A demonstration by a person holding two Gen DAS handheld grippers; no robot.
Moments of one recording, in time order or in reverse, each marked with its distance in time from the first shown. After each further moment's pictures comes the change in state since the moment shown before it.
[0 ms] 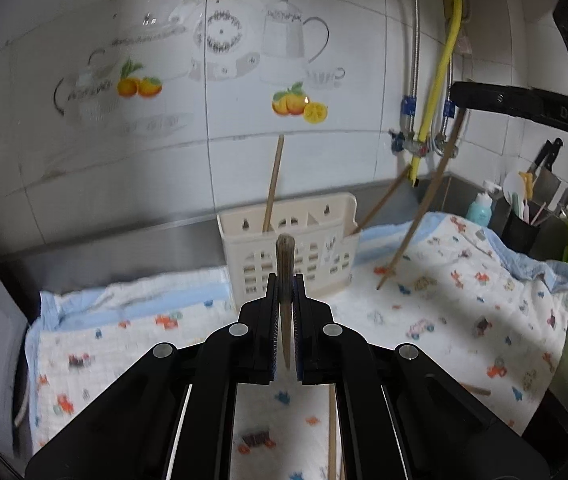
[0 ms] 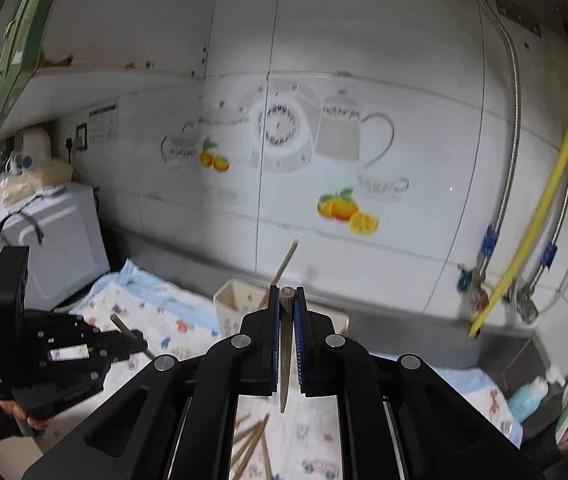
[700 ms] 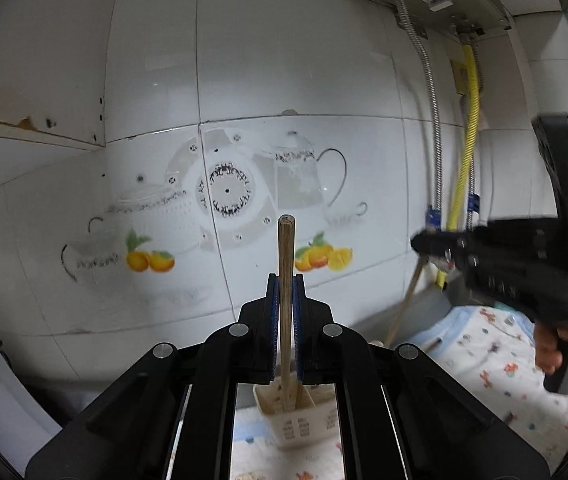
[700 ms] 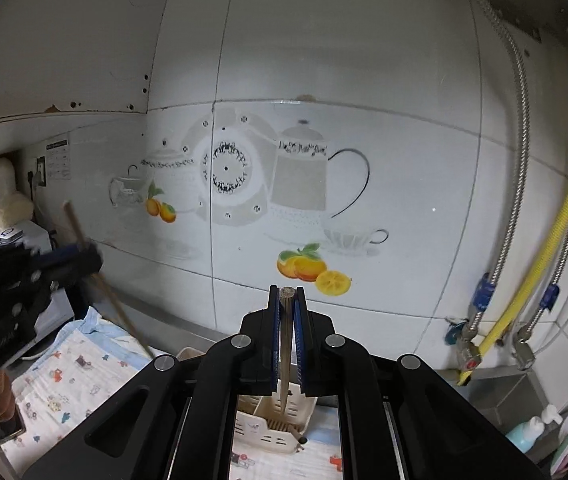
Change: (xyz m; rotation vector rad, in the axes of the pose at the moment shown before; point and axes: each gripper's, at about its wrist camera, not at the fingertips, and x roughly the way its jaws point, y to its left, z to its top) left arm -0.001 -0.007 0.135 0.082 -0.266 0.098; right arm 0.064 -0.037 0.046 0.038 -0.042 -0.071
